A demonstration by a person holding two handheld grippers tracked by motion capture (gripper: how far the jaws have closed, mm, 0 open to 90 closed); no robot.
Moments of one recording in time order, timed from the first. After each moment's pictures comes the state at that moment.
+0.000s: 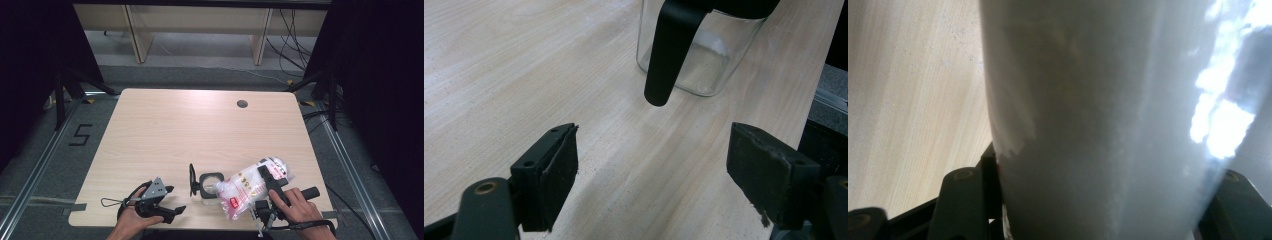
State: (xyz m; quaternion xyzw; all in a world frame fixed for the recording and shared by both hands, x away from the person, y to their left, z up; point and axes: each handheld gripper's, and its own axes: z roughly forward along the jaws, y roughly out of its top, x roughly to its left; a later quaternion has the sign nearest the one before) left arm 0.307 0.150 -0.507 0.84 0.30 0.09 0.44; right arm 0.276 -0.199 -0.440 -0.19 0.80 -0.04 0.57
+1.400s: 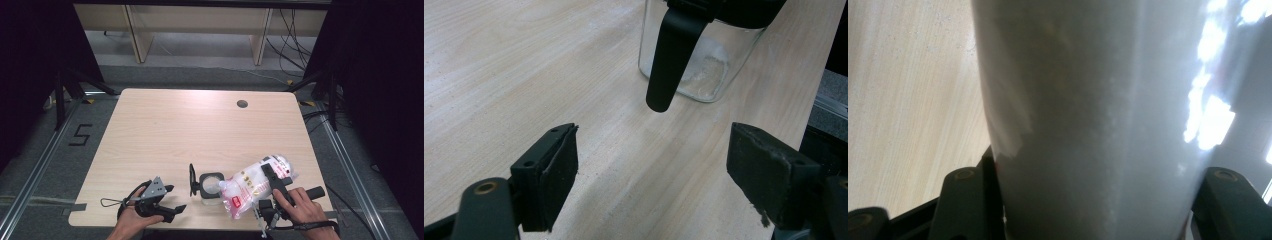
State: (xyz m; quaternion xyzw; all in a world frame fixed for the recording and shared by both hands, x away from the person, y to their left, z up) left arm 0.306 0.149 -0.505 0.83 0.30 0.09 0.45; right arm 0.273 -0.203 -0.427 -0.19 0.79 -0.05 0.58
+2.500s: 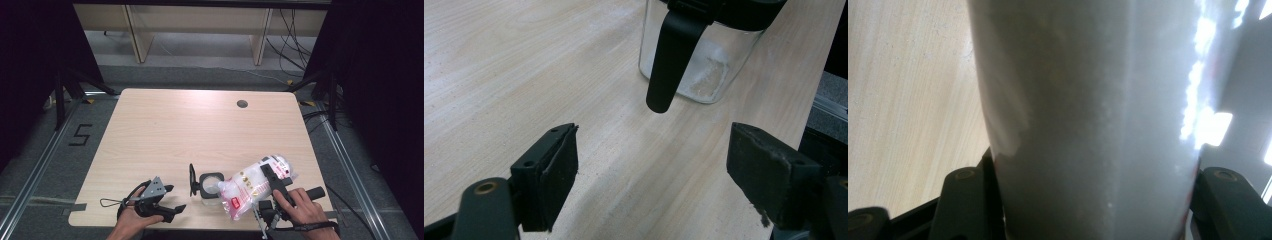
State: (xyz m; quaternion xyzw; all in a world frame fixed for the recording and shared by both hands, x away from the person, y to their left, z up) left arm 0.308 0.151 -0.505 0.84 0.29 0.10 0.45; right arm 0.270 -0.203 -0.425 -0.19 0.79 -0.04 0.59
